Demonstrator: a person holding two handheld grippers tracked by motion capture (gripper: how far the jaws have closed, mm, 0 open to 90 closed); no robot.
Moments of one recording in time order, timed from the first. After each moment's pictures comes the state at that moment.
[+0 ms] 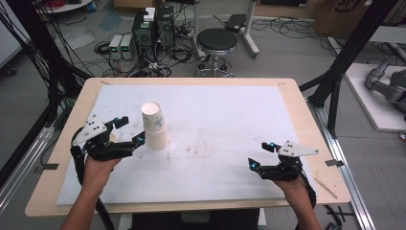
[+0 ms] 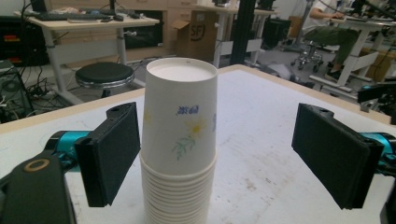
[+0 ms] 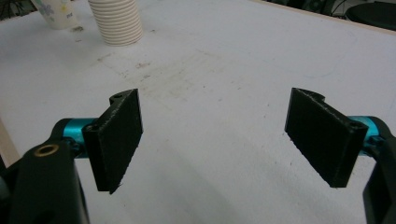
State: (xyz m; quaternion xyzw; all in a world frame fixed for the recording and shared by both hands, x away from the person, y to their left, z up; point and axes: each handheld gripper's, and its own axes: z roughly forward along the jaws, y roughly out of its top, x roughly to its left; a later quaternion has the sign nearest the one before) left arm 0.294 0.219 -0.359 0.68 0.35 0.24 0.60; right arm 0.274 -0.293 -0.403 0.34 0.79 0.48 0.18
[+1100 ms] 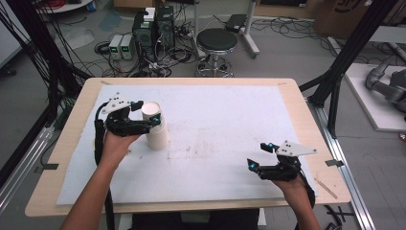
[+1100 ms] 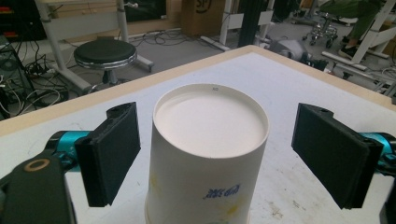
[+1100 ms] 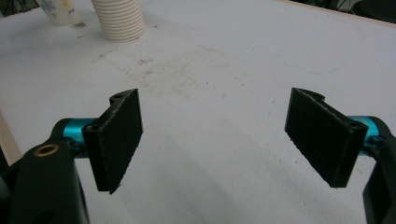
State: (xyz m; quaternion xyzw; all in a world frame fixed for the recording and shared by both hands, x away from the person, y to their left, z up) left arm 0.355 0.187 -0.349 0.72 0.36 0.22 0.55; right arm 0.277 -0.292 -0.406 0.33 0.79 0.48 0.17
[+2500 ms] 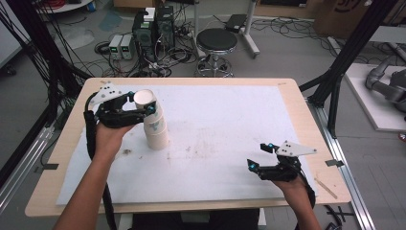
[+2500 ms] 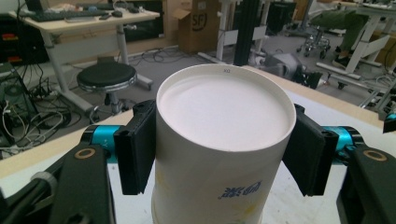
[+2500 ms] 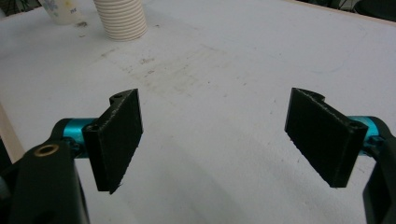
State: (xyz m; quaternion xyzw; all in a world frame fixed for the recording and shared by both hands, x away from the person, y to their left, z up) left arm 0.344 0.197 -0.302 0.70 0.34 0.24 0.58; right arm 0.275 -0.291 -0.404 0.34 0.79 0.48 0.17
